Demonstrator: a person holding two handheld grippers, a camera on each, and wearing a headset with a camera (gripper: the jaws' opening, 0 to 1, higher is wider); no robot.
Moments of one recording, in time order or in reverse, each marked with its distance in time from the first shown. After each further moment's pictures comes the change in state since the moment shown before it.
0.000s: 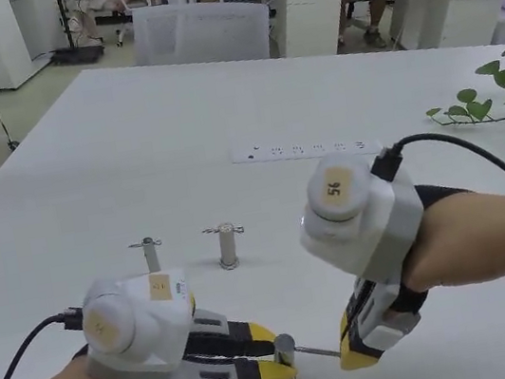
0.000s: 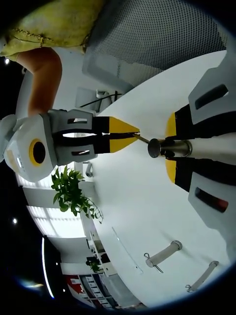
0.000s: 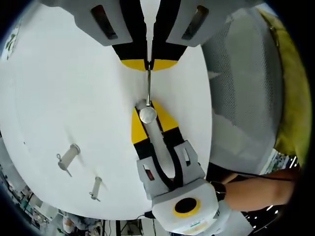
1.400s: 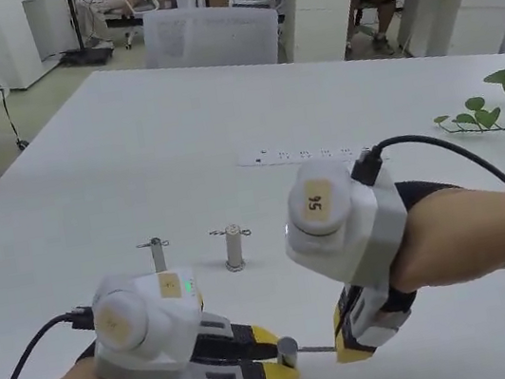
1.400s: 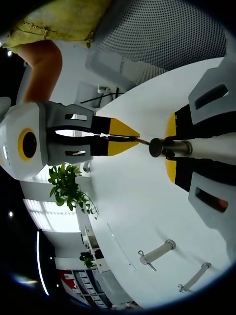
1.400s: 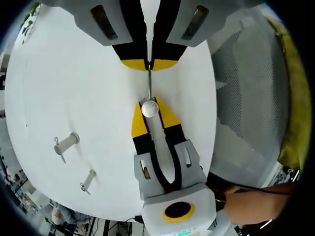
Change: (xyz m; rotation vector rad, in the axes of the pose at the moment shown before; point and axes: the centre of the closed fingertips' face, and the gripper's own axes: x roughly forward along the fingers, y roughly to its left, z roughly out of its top) left arm -0.003 0.000 0.001 -0.050 0.013 0.031; right arm -0.002 -0.007 0.010 -0.116 0.069 -0.063
